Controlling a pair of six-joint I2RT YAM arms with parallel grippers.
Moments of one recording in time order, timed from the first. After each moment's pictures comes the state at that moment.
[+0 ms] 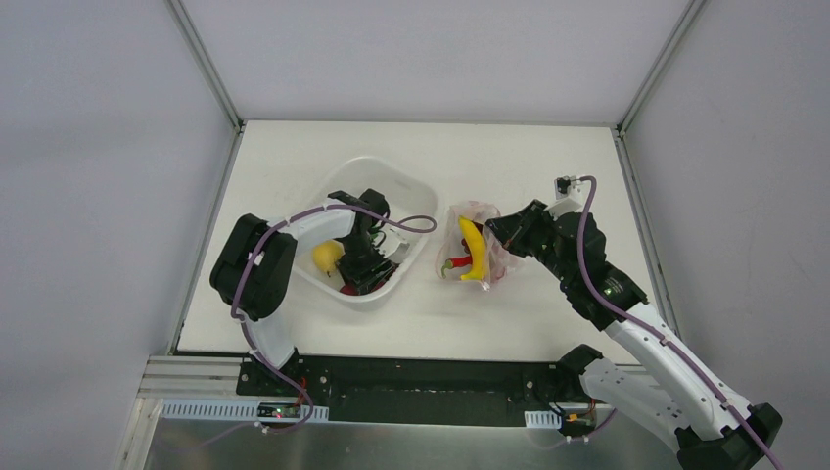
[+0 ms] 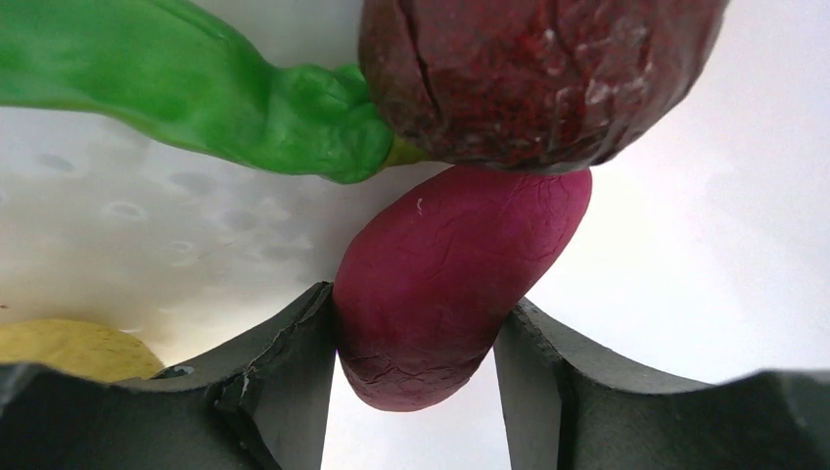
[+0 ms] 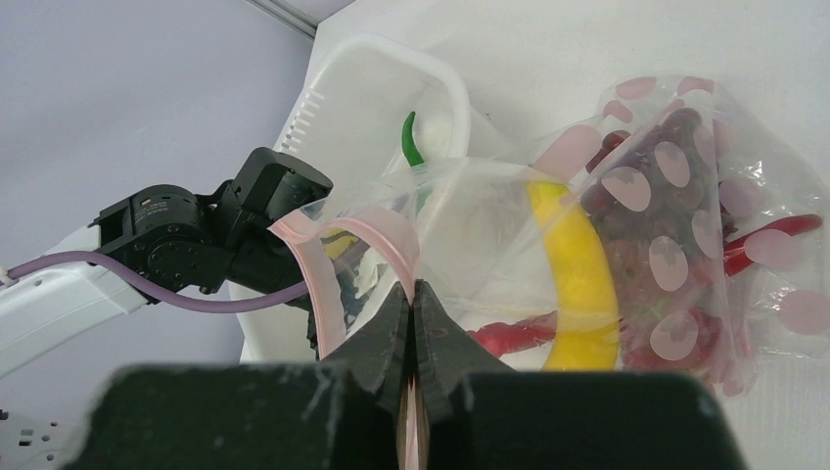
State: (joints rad) left arm -0.52 1.77 1.12 -0.98 0.20 0.37; right arm 0.61 0.78 0.77 -0.26 0.07 0.82
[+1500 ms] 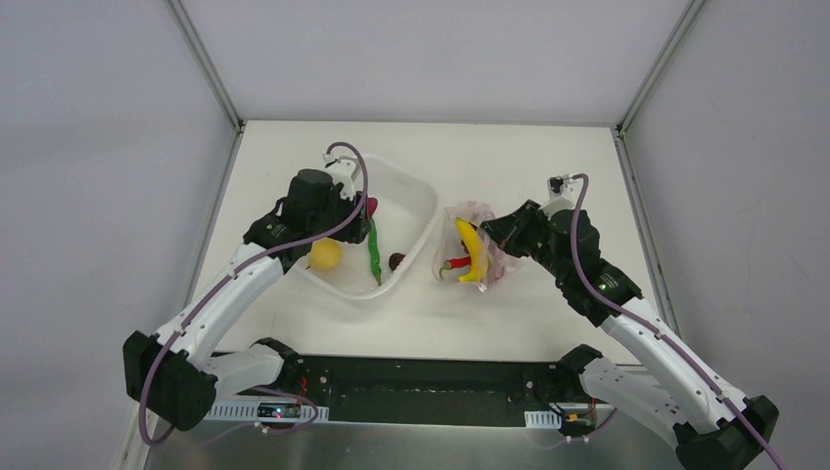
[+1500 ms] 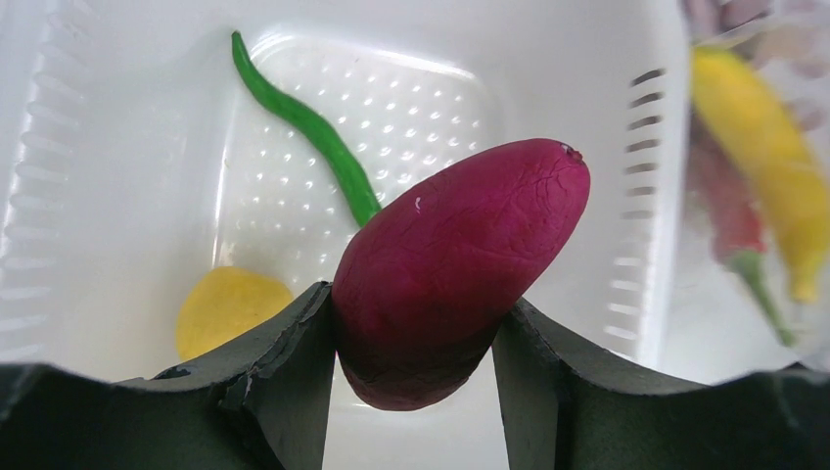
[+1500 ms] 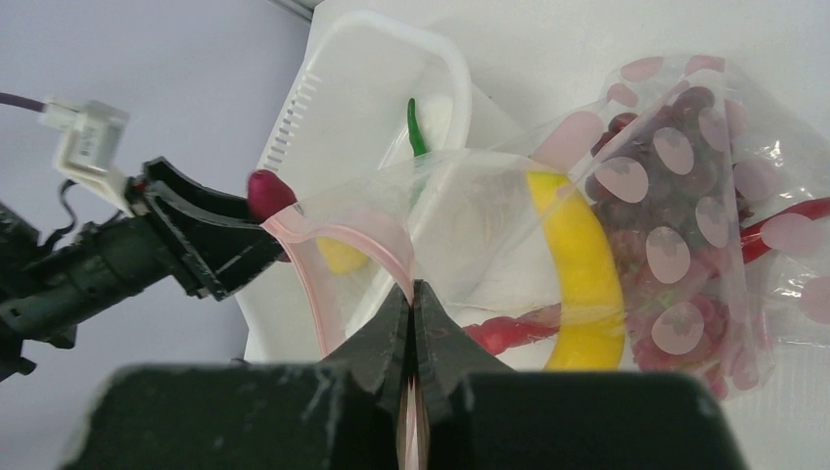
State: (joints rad) left arm -0.46 1.09 0.97 -0.49 0.04 -0.19; right arm 0.61 0.82 0.77 -0.25 0.01 0.84
